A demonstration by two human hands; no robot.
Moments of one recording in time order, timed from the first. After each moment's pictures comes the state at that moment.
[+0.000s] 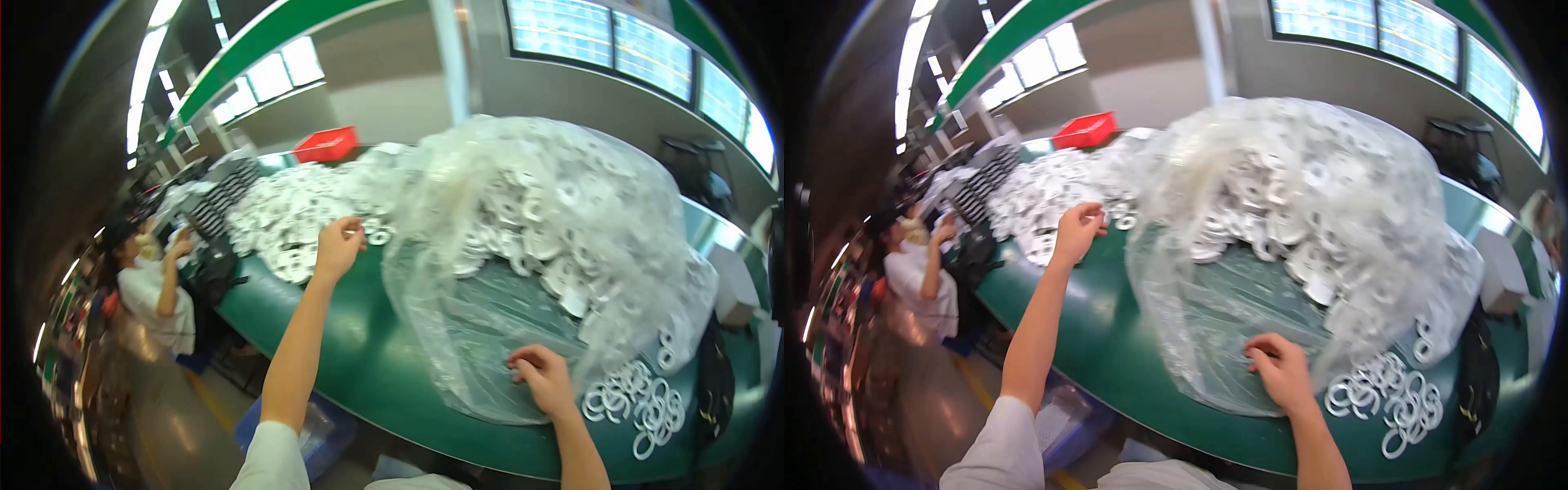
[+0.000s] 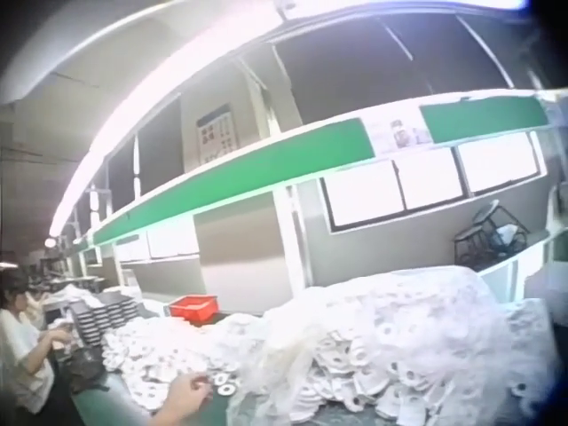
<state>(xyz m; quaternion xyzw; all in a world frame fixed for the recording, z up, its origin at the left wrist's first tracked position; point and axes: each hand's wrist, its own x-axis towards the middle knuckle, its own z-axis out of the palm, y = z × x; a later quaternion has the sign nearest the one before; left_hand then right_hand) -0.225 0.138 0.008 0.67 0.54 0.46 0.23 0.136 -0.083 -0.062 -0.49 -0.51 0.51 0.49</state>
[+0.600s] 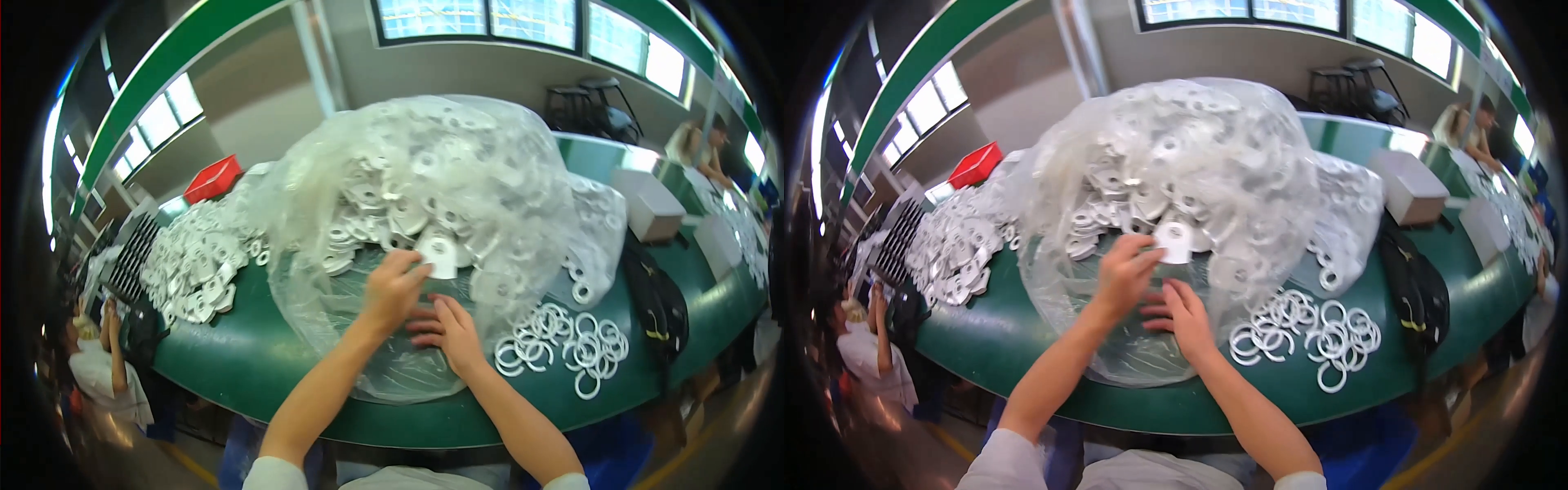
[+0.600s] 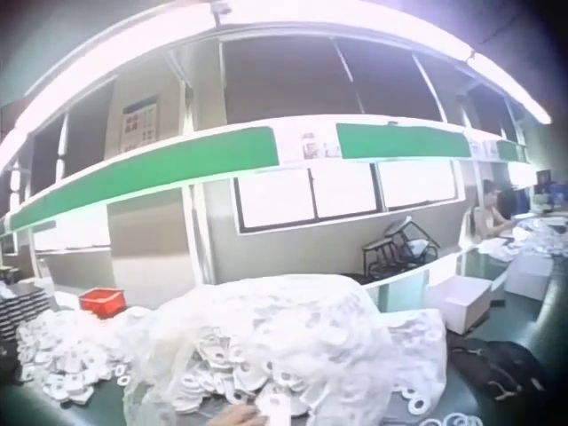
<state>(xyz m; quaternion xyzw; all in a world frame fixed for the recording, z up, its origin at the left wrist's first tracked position) 0.044 0.037 -0.038 0.88 0.18 0.44 0.01 0.147 -0.075 -0.070 -0.36 -0.22 0.61 0.67</state>
